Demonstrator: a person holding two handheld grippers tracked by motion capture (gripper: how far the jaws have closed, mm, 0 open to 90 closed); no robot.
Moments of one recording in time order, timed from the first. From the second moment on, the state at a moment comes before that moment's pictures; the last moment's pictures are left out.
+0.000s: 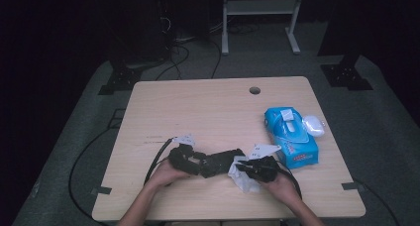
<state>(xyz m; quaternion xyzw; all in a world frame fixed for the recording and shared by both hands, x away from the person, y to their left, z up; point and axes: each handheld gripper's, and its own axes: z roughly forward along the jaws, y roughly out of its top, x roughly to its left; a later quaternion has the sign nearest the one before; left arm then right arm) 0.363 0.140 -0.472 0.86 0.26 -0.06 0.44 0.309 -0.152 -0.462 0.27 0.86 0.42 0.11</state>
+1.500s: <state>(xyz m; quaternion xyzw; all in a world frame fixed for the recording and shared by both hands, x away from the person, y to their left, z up) 0.303 0.122 -0.453 0.89 0.11 0.14 0.42 0.275 -0.152 -0.475 0.26 0.88 0.37 0.11</state>
